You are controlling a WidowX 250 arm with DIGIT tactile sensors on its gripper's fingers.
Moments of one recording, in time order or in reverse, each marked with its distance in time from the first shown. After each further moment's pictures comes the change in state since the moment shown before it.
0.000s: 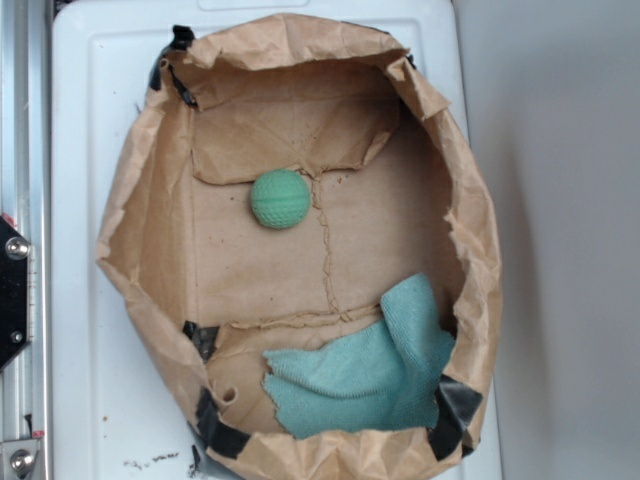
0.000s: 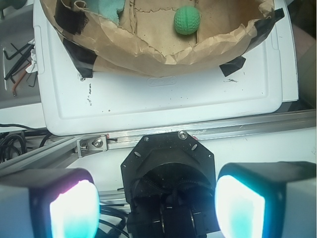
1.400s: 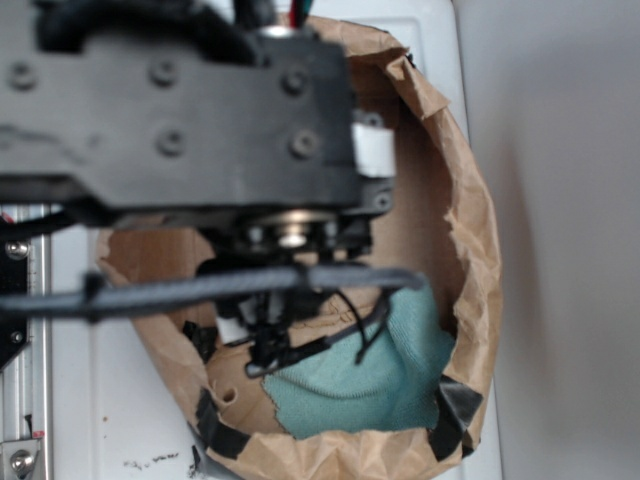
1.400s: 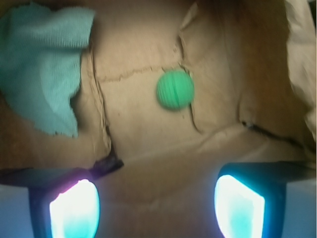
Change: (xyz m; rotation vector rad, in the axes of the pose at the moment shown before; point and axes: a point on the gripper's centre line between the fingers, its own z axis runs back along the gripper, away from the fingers) arm 0.129 0.042 -0.095 0.080 0.037 0.224
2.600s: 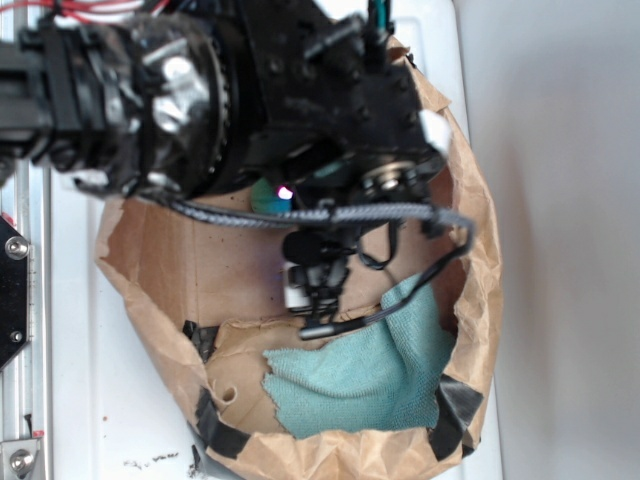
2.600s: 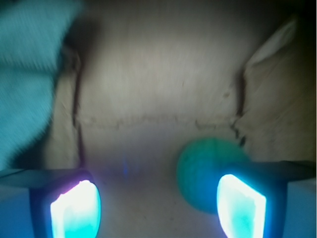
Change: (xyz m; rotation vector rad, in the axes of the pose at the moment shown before) arm 0.029 0.000 -0.090 -0.090 -0.017 -0.207
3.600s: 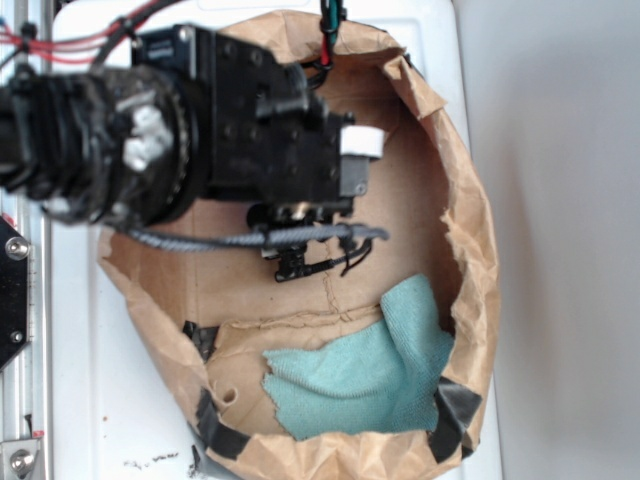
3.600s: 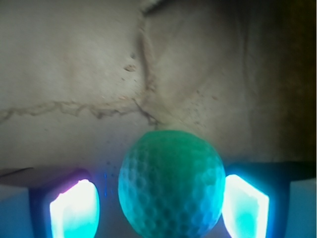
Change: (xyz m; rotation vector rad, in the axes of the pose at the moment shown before) arm -0.010 0.017 -0.022 0.258 -0.087 0.072
